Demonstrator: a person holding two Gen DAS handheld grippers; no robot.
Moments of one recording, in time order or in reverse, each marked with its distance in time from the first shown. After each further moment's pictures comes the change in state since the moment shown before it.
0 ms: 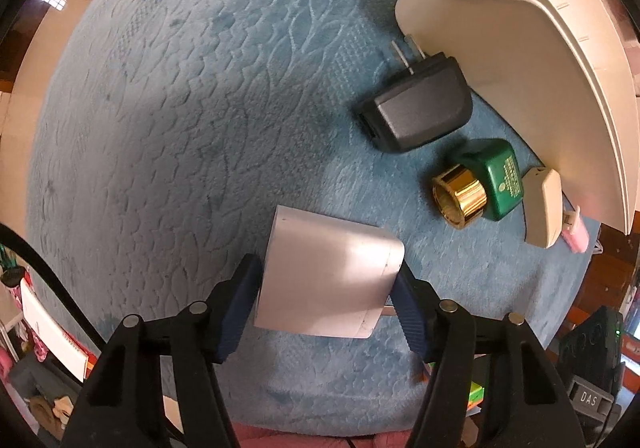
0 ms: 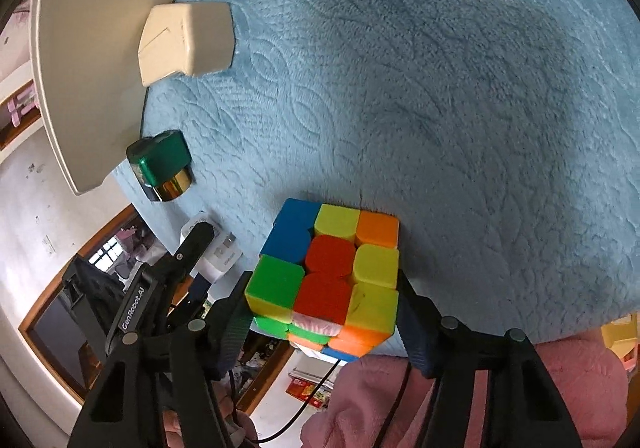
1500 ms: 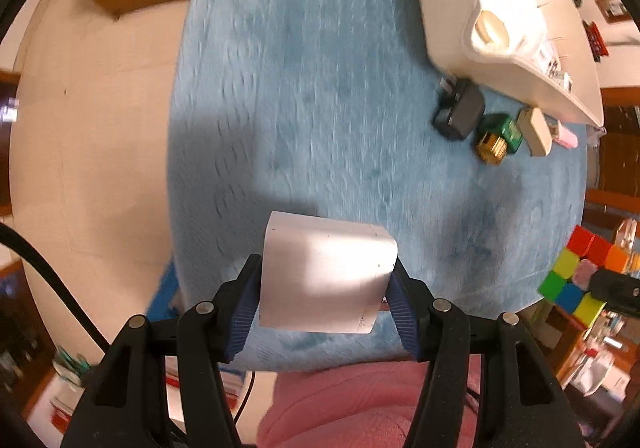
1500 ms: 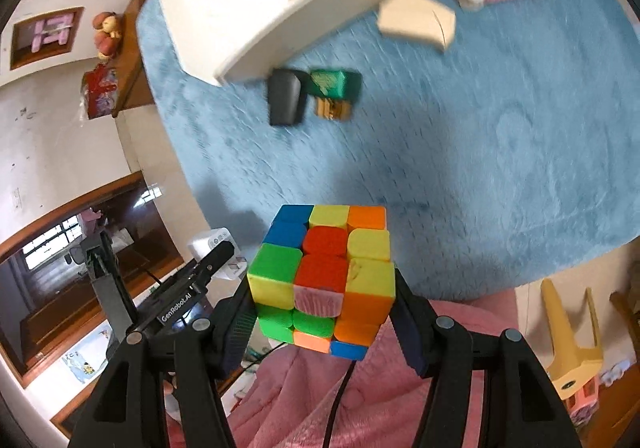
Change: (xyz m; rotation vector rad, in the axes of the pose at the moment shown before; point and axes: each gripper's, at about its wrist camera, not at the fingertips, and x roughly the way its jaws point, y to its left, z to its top) left arm -0.106 0.099 0.025 0.416 0.057 0.051; right arm -0.011 0.149 -0.098 -0.197 -0.183 -0.156
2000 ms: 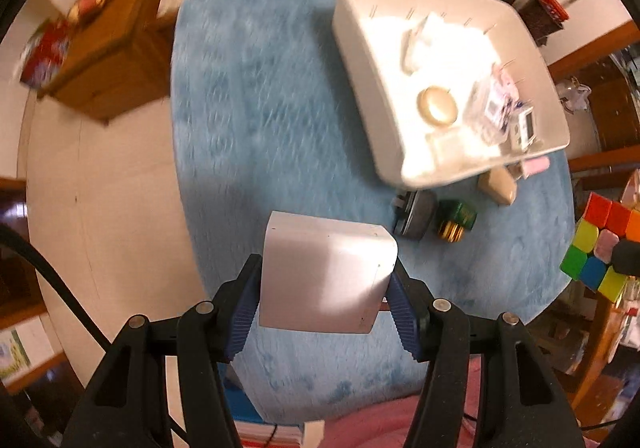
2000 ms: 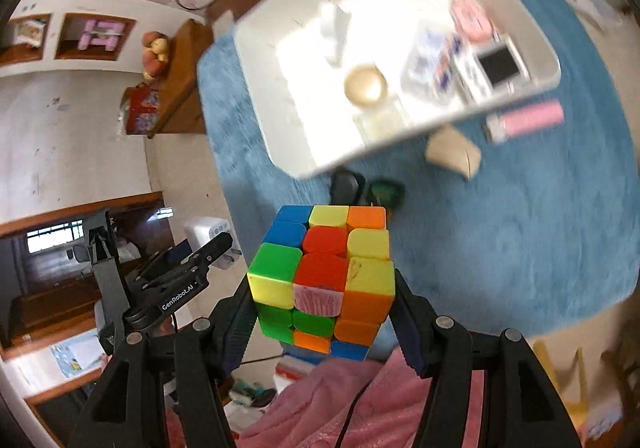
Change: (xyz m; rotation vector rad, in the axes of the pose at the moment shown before) left arm -0.063 -0.053 0.086 0.243 -0.166 0.063; right arm -0.087 0.034 0.031 -0.140 -0.191 0.035
